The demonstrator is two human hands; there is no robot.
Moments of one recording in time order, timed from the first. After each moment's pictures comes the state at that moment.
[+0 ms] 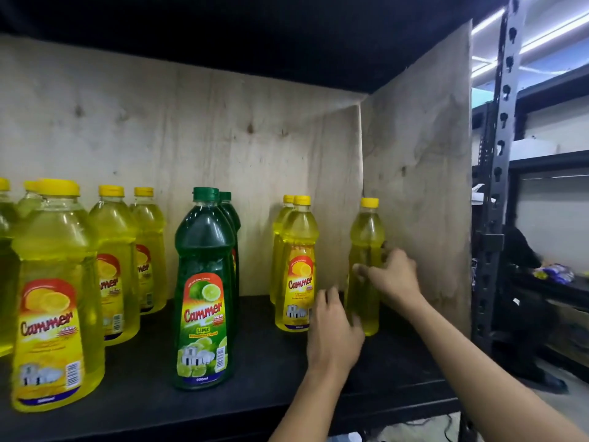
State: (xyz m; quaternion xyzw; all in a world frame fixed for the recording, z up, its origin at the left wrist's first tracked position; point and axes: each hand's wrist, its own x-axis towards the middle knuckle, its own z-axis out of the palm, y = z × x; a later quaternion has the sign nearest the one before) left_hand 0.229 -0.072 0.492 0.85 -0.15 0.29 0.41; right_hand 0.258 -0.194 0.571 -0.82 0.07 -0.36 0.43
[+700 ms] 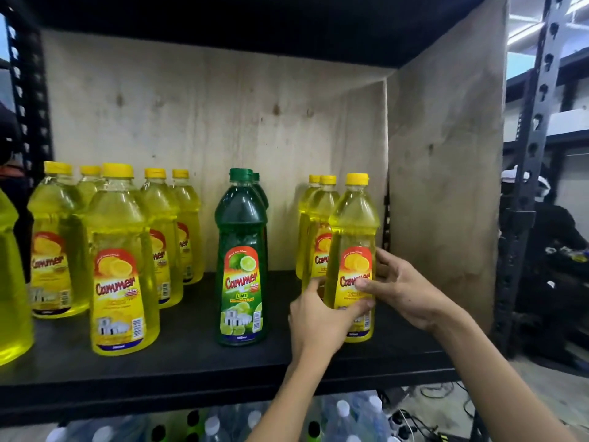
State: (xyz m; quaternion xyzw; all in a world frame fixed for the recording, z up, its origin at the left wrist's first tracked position) left_hand 0.174 -0.002 0.497 0.82 -0.04 0.22 0.53; right_hand 0.192 -0.167 0.541 -0.71 -0.21 -0.03 0.67
